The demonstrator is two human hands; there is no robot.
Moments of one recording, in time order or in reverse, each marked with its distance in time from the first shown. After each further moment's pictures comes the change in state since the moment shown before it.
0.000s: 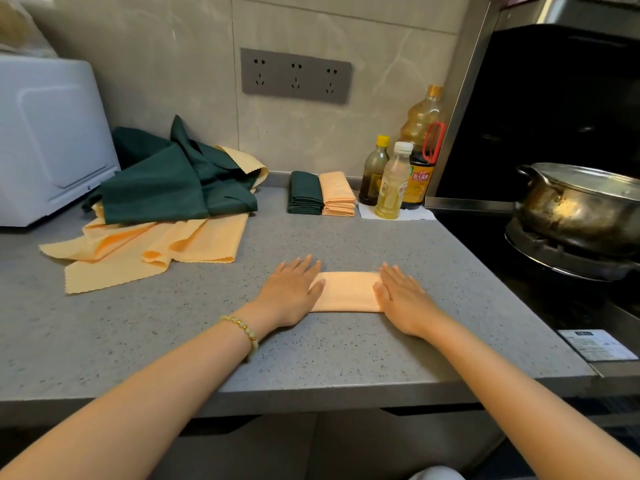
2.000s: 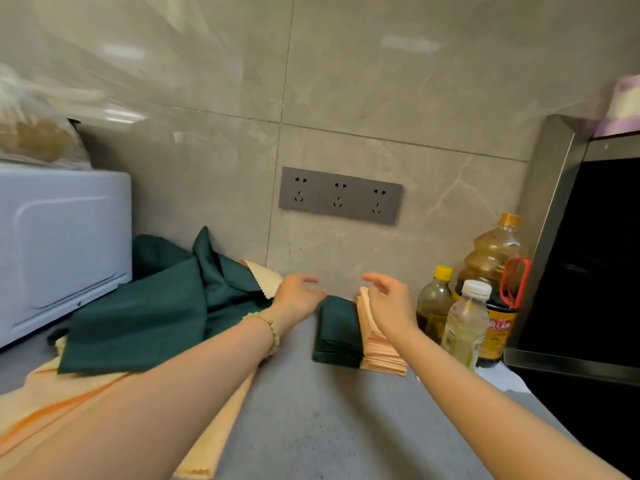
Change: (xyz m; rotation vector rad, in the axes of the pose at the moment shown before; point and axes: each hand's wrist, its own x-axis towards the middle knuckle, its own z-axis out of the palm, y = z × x) left_hand 0.227 -0.107 -0.122 -1.014 0.547 -0.298; right_hand 0.268 -0.076 -0.105 0.822 0.595 -0.136
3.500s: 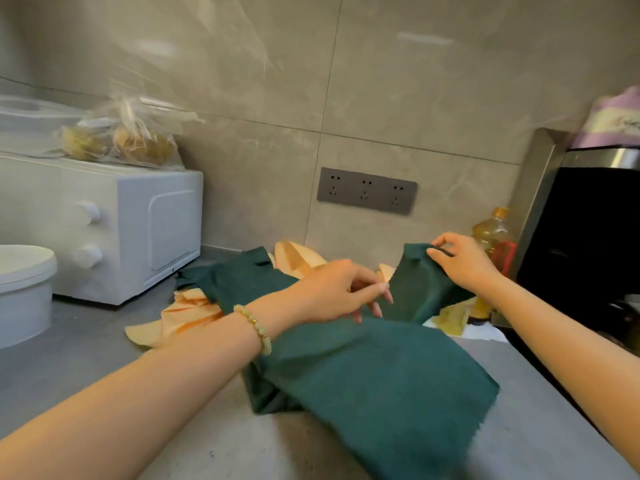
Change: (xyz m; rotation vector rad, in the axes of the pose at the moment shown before) left_hand -0.217 0.083 -0.108 0.420 -0.466 0.568; right_hand -0.067 -0.093 -0.104 -0.331 -0.116 -0.092
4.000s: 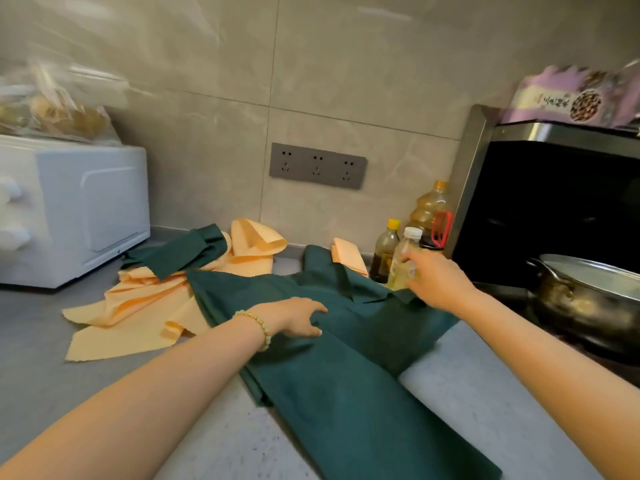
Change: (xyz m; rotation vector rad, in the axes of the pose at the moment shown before) left_hand 0.026 -0.038 0.096 0.359 -0.432 -0.357; right_hand -0.076 0.054 -0.034 -0.659 -0.159 -0.075
